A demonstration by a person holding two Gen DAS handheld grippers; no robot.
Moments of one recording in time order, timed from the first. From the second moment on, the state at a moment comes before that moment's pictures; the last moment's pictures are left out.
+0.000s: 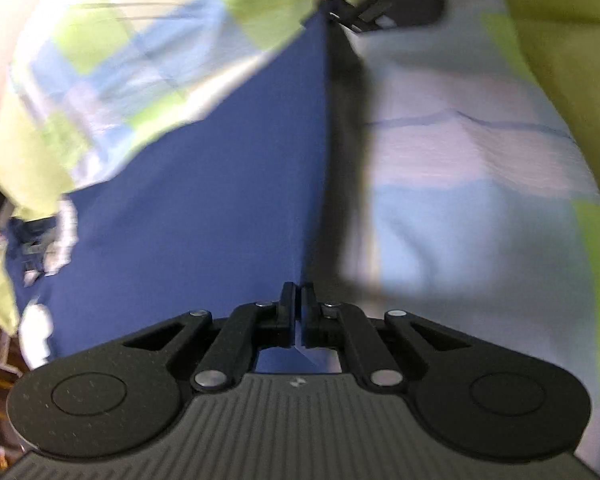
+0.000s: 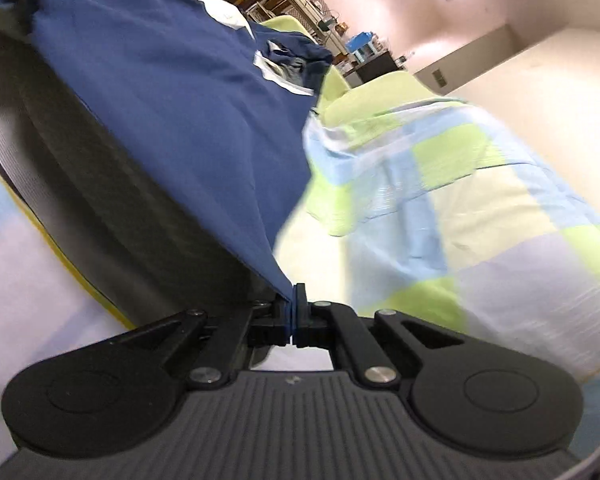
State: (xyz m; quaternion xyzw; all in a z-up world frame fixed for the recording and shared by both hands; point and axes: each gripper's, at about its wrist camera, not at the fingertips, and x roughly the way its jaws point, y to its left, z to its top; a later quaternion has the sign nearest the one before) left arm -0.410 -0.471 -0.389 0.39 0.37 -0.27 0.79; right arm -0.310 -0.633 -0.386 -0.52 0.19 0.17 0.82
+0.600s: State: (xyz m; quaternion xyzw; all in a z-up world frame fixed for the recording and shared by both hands) left arm -0.452 -0.353 -0.357 0.39 0.48 -0.15 0.77; right arm -0.392 -0.554 -0.377 -0.33 0.34 0.30 0.83
